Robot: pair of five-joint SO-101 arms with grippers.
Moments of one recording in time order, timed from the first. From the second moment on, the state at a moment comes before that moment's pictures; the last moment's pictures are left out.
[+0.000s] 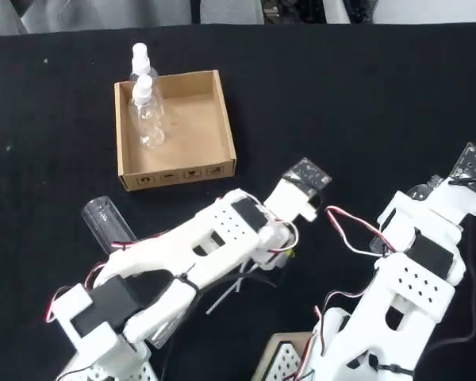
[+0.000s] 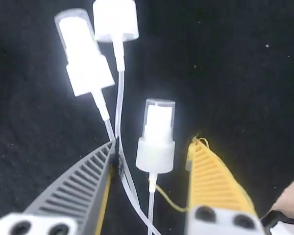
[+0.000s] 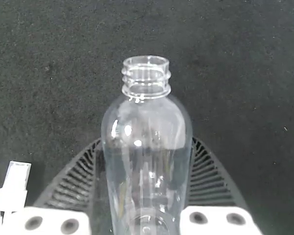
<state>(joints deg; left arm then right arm) 44.5 1.7 24.6 50.8 1.4 35.4 -50.3 58.5 50.8 -0.9</state>
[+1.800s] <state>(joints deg) 48.1 12.4 10.4 64.9 1.5 35.4 -50.3 59.1 50.4 -0.9</state>
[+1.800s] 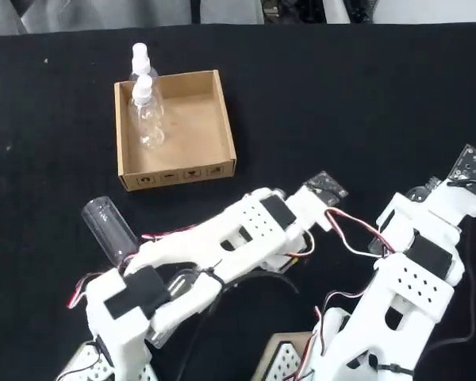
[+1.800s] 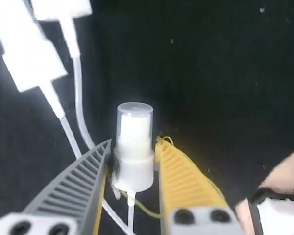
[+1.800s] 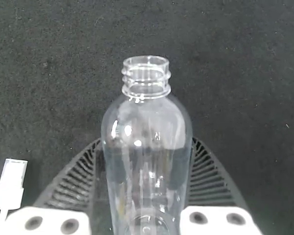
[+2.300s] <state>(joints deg) 46.3 10.7 10.4 67.1 1.5 35.4 -50.3 59.1 50.4 -0.9</state>
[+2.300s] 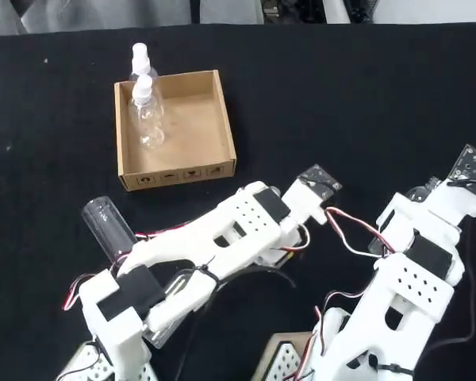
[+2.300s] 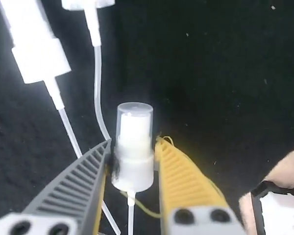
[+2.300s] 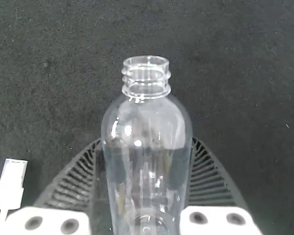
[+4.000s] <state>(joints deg) 38.5 -33.5 29.7 61.3 16.9 27.3 -50.3 59.8 50.4 -0.9</state>
